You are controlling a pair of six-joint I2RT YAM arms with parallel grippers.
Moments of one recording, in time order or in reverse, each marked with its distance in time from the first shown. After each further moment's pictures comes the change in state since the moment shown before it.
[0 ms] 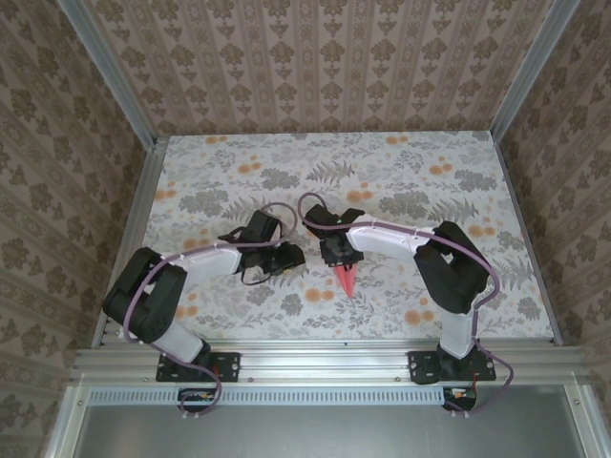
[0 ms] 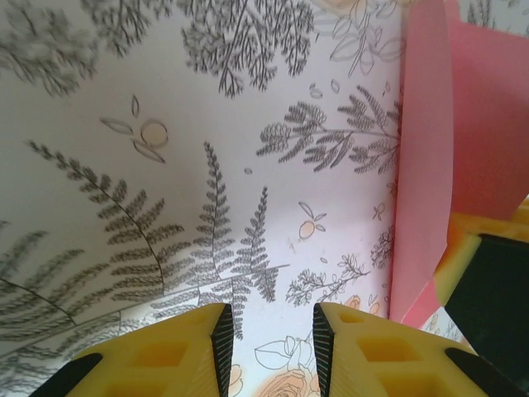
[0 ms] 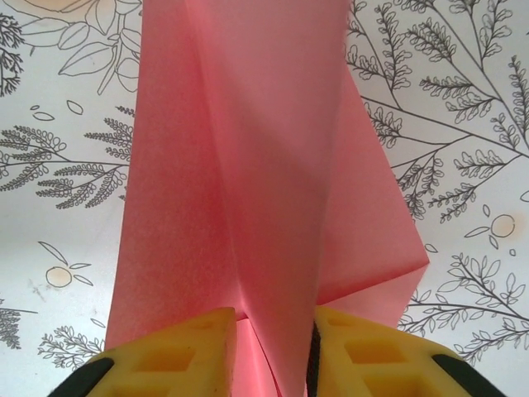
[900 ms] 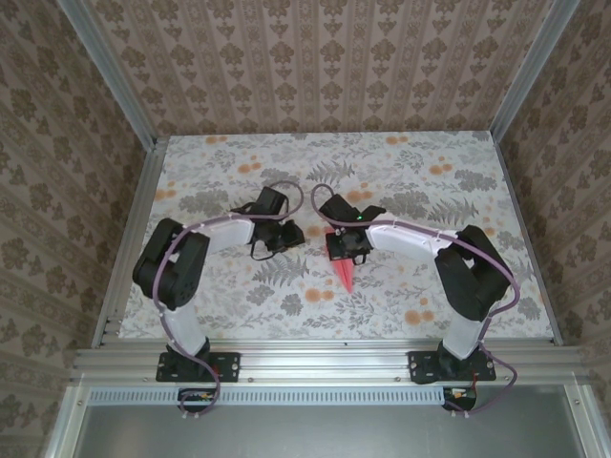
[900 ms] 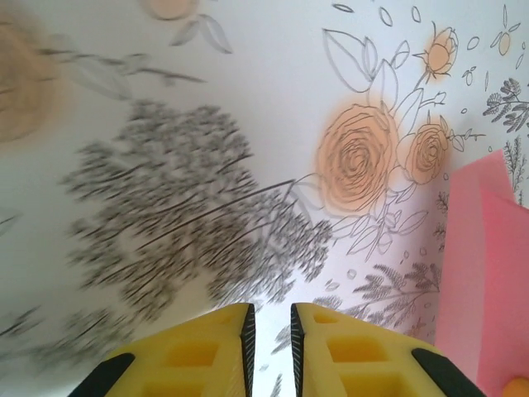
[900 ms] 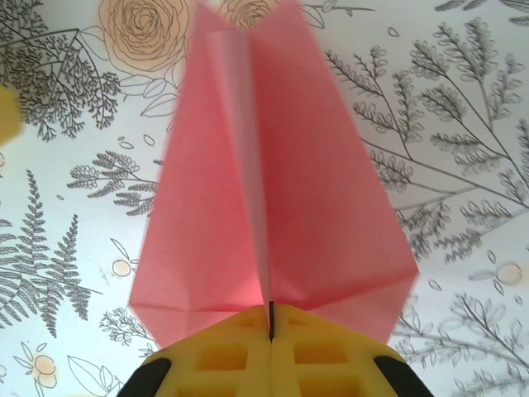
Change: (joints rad) left arm 0.081 0.227 0.277 -0.126 -0.065 0.090; right arm -0.063 -0.115 -0.088 0.127 -0.106 -0.111
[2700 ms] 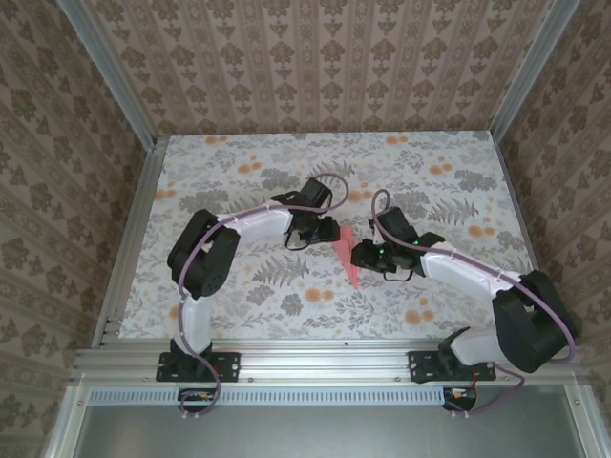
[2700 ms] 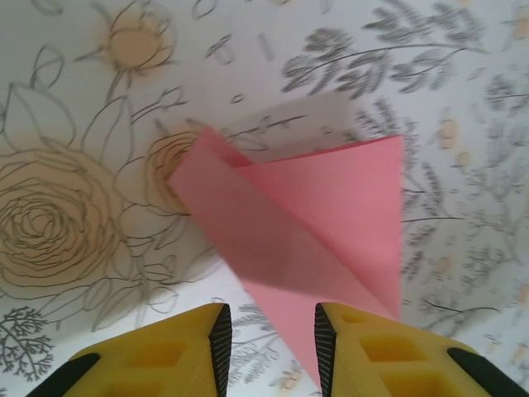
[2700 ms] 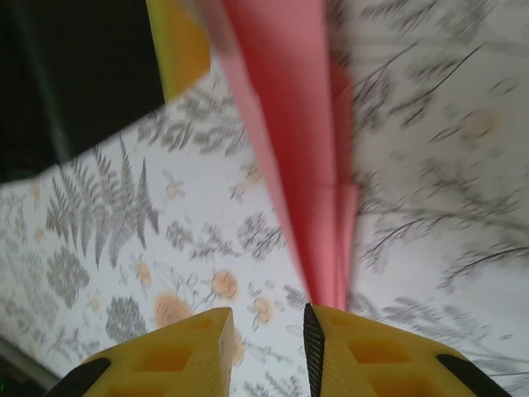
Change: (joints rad) left arm -0.204 0.228 0.374 -0.176 -0.091 0.100; right arm -0.224 -0.417 -0.462 0.301 -0.359 0.147
